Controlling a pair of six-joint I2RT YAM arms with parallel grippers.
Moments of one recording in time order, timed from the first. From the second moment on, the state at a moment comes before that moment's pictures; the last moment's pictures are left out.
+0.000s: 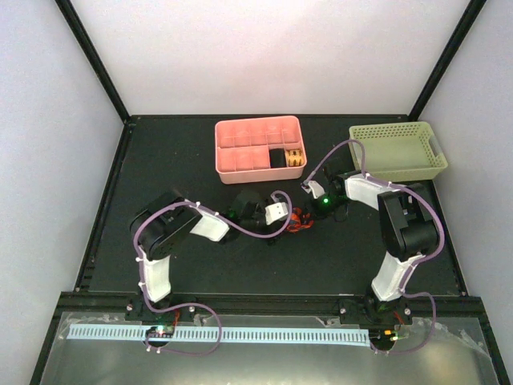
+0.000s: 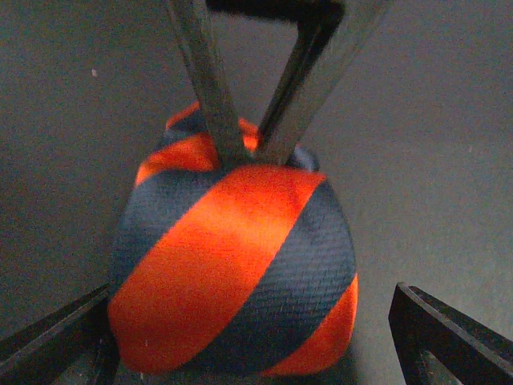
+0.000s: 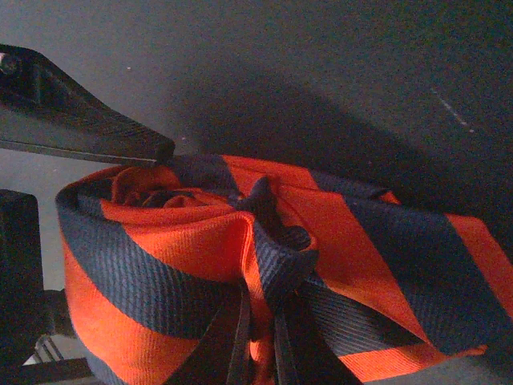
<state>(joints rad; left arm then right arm) -0.77 1.89 0.73 0.60 0.45 0.26 0.31 1.79 1.01 -0.63 -0.62 -0.04</state>
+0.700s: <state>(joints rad) -0.77 2.00 0.82 0.62 0.46 0.23 0.30 1.80 1.02 -0.64 -0.63 -0.05</state>
